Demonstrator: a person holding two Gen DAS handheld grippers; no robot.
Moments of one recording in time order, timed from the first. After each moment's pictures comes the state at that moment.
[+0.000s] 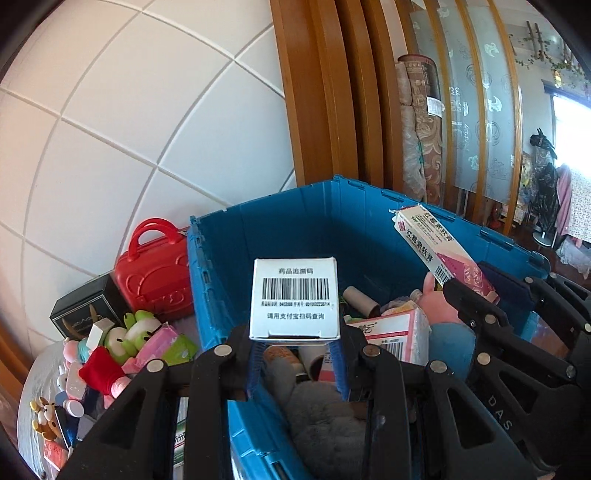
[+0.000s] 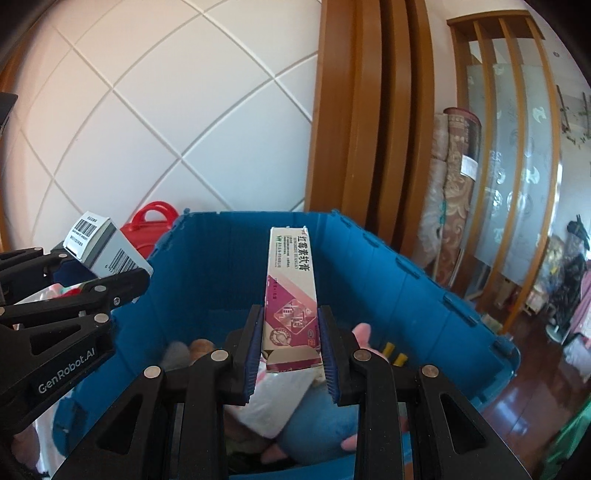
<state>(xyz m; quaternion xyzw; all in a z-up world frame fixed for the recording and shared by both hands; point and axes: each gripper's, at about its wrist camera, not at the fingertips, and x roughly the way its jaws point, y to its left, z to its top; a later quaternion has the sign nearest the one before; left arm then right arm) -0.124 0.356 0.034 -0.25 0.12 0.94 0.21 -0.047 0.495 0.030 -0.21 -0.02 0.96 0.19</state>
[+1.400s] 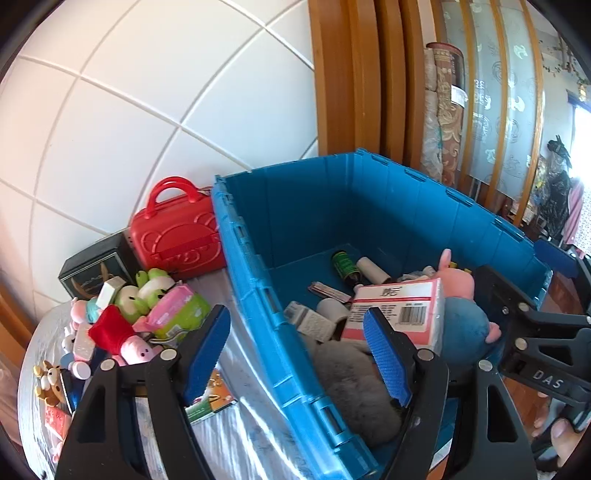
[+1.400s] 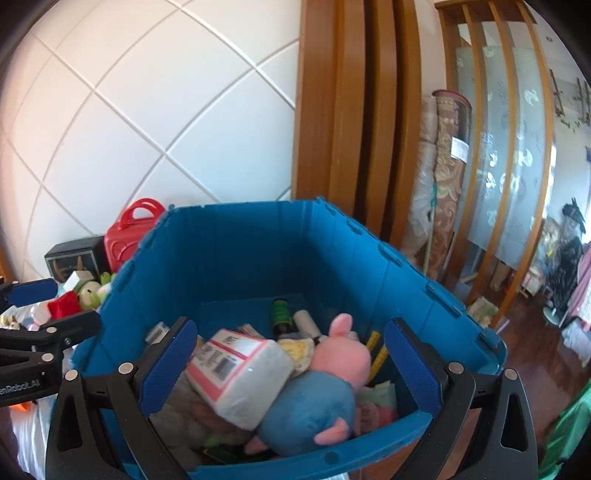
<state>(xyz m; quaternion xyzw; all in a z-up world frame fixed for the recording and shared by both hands) -0.120 0.312 0.035 -0.31 0.09 0.93 0.17 -0.040 0.514 0.042 -0.23 0.00 0.95 0.20</state>
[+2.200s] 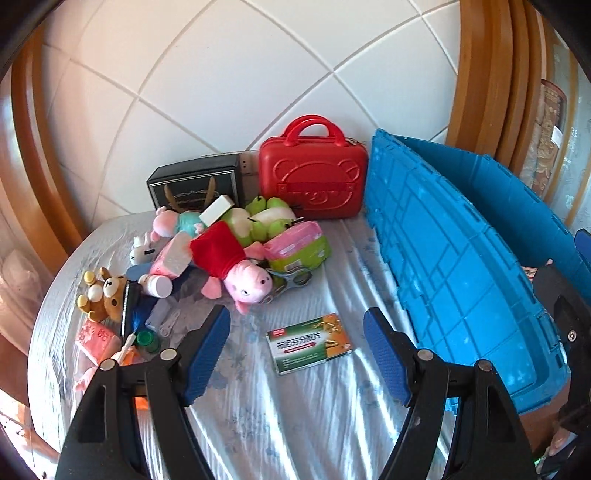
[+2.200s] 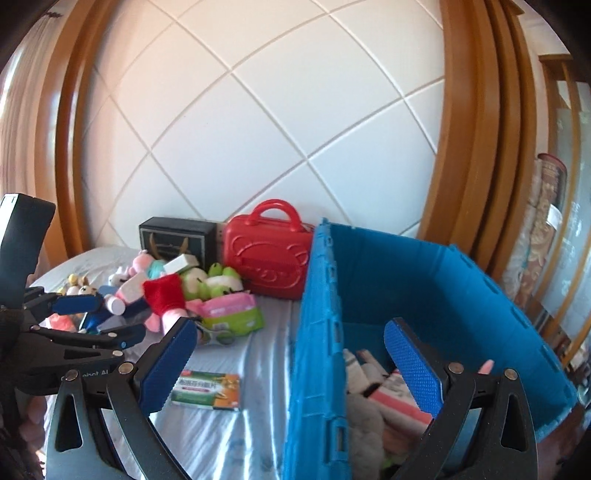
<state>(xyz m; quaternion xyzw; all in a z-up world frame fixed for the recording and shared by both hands) -0.130 0.102 -0.008 -0.38 0.00 0.93 0.02 -0.095 0.311 0.041 -0.23 -0.08 0.97 0.03</state>
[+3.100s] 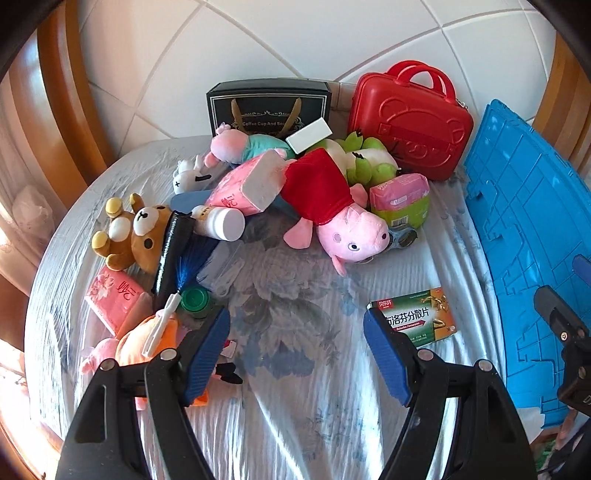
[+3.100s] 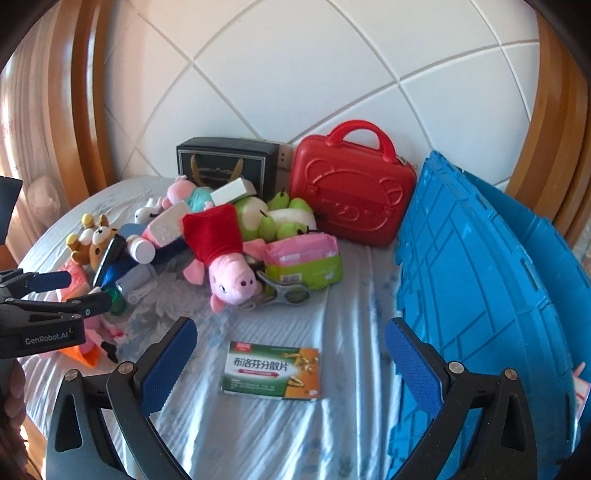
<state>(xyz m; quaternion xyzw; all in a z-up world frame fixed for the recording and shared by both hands) -0.197 -0.037 -0.116 -0.47 -0.05 0.88 -0.03 -0.216 0.221 -0.066 -0.37 -0.09 0.92 -0.02</state>
